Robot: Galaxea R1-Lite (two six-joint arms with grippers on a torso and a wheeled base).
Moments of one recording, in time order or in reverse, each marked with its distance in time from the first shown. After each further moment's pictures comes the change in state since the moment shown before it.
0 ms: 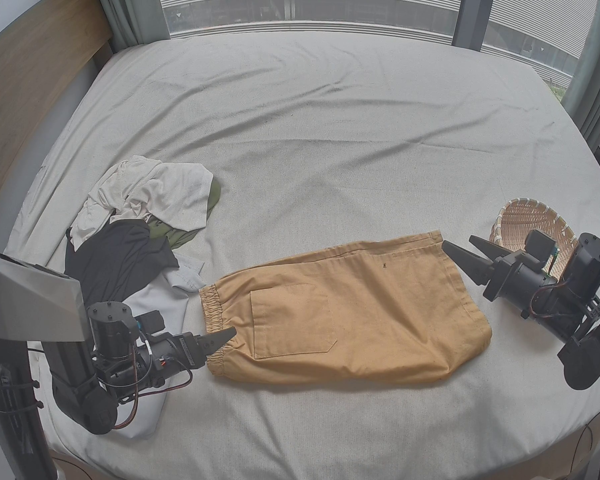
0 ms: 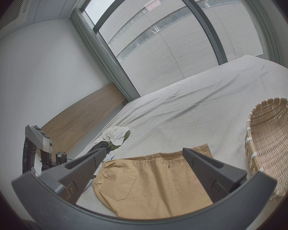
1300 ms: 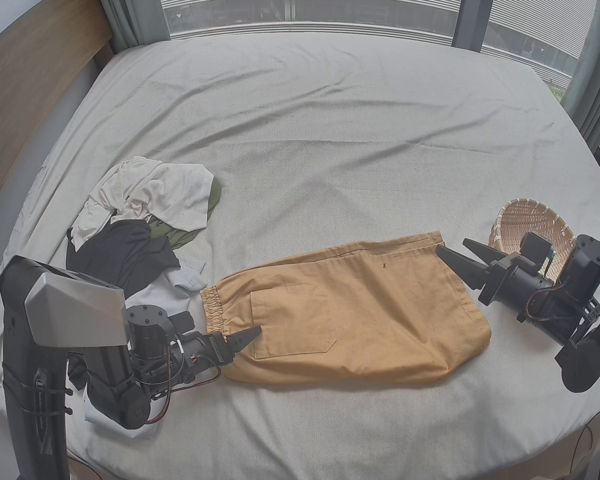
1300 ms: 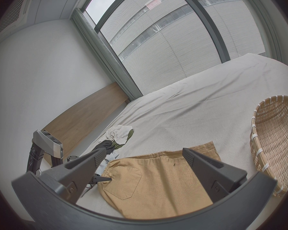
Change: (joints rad) left arm -0.064 0.175 -0.173 -0.008 0.012 -0.028; right arm 0.029 0.004 0.002 0.000 0.000 0.005
